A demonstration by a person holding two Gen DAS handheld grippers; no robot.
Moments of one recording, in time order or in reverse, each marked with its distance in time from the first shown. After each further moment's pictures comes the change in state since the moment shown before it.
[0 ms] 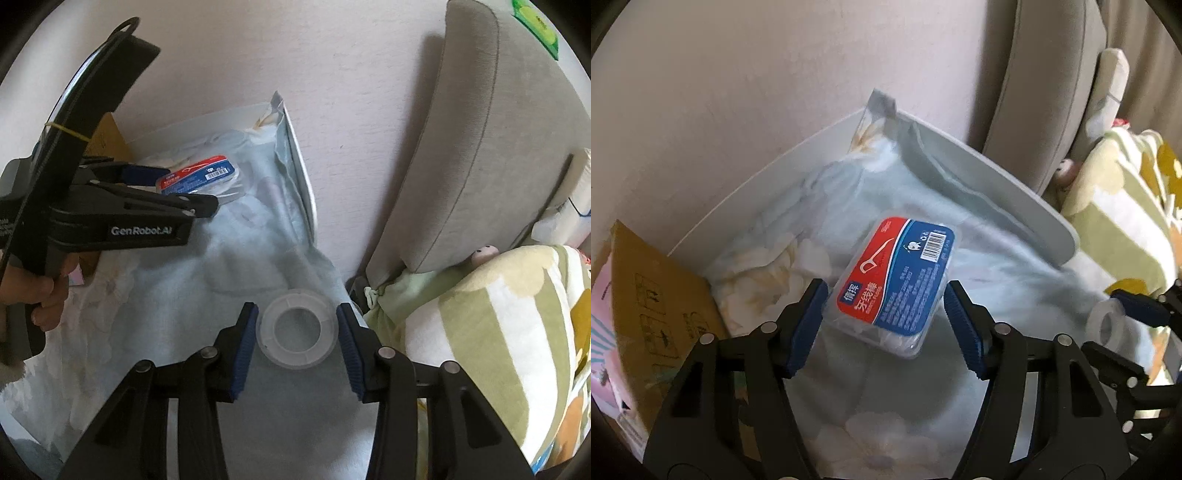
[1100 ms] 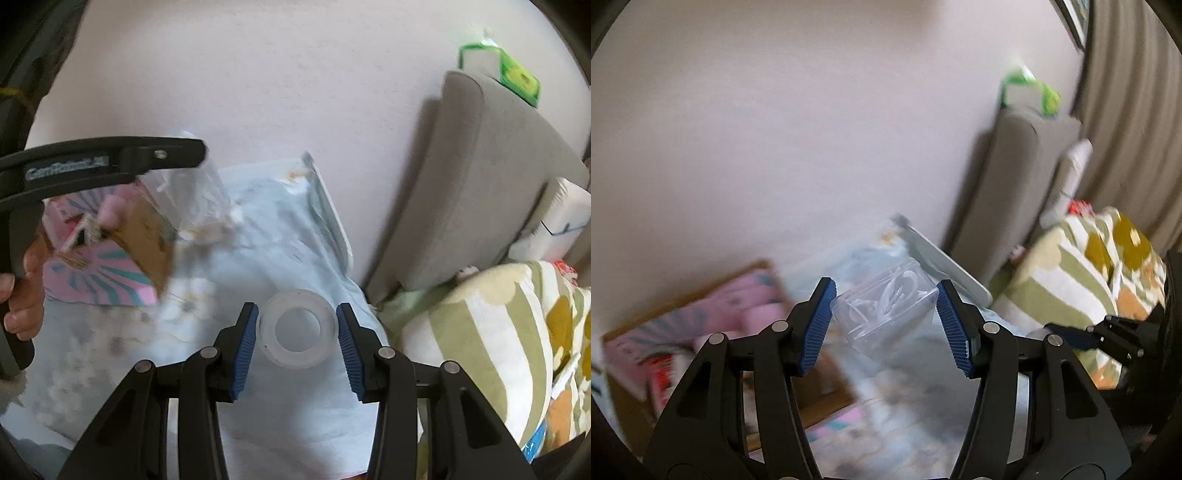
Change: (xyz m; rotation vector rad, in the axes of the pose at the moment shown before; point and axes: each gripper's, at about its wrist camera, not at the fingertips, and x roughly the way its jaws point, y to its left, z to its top) left arm -0.169 0.046 -0.010 -0.149 -0.301 -0.071; right arm -0.085 0.051 0.019 -0.006 -0.088 -0.006
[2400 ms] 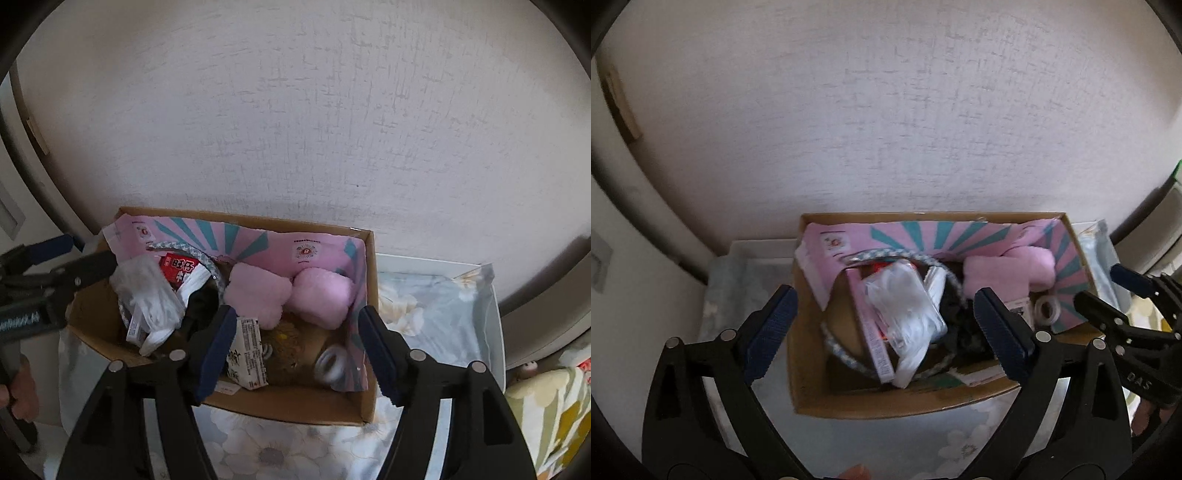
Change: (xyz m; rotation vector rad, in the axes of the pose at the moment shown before) left arm -0.069 0.219 -0.067 -0.414 0.186 0.410; right arm 0.044 0.214 0.117 -0.242 0.075 0.151
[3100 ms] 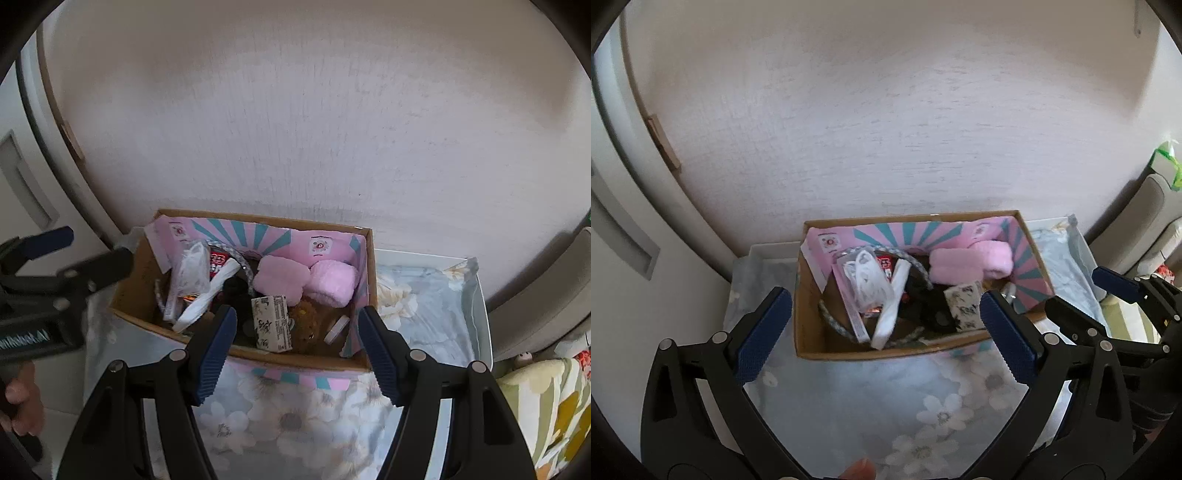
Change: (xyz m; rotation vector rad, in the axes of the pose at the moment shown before) left arm -0.089 -0.043 -0.006 0.031 -0.046 0.015; right arm -0.064 0.007 -0.010 0.005 -0.033 0.033
